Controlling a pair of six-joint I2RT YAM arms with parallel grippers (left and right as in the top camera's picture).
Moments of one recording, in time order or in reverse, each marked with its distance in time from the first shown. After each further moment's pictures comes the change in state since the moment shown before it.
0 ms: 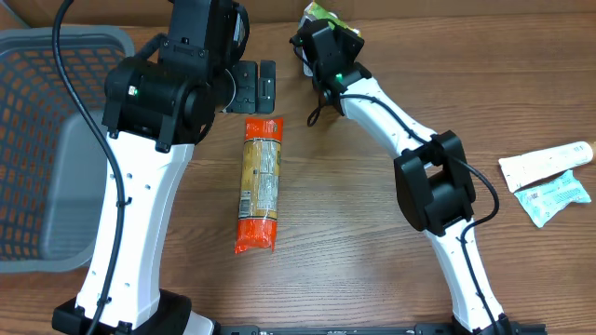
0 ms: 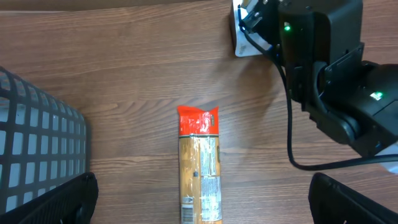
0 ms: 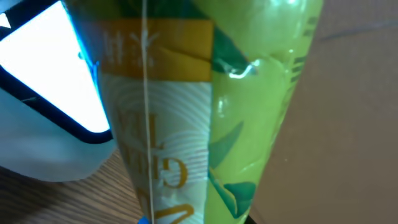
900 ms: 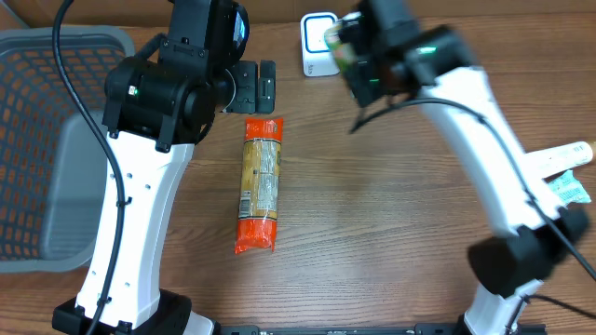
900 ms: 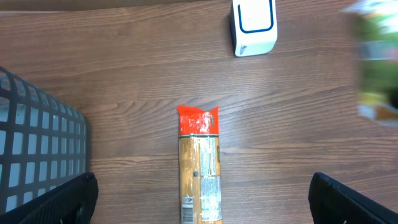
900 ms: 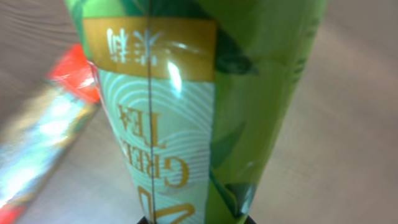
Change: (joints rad) left arm 0.000 0.000 0.000 0.000 0.000 0.000; right arm -0.080 -0.539 -0.002 -0.947 -0.727 0.688
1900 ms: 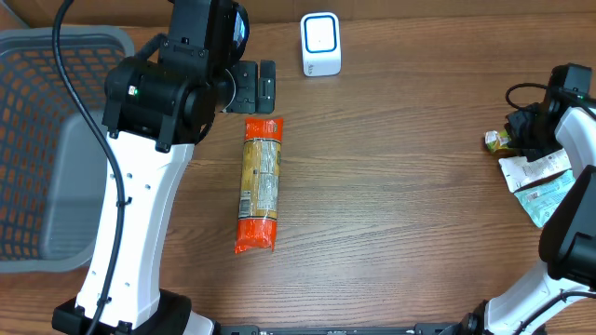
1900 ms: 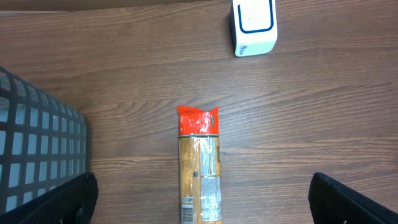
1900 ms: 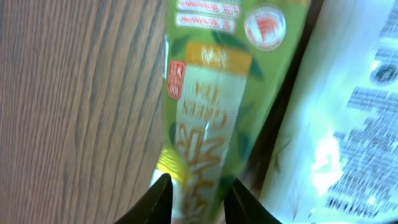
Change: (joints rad) left arm 0.000 0.000 0.000 0.000 0.000 0.000; right arm -0.763 0.010 -0.720 0.507 -0.018 0.922
